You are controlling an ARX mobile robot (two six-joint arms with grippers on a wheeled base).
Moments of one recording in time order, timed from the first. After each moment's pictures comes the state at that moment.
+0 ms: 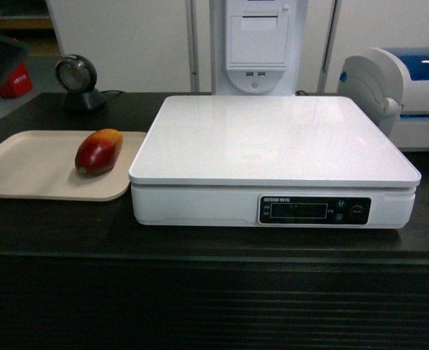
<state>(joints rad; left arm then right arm) 0.02 1.40 0.67 0.54 0.17 0.10 0.00 0.00 0.01 0.00 0.00 0.00</state>
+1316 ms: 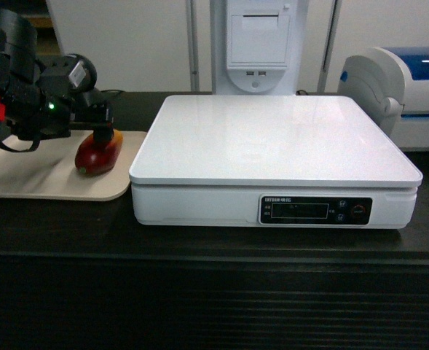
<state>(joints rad) 0.04 2.40 1.80 -0.12 0.13 0.08 0.00 0.00 0.01 0.00 0.00 0.00</state>
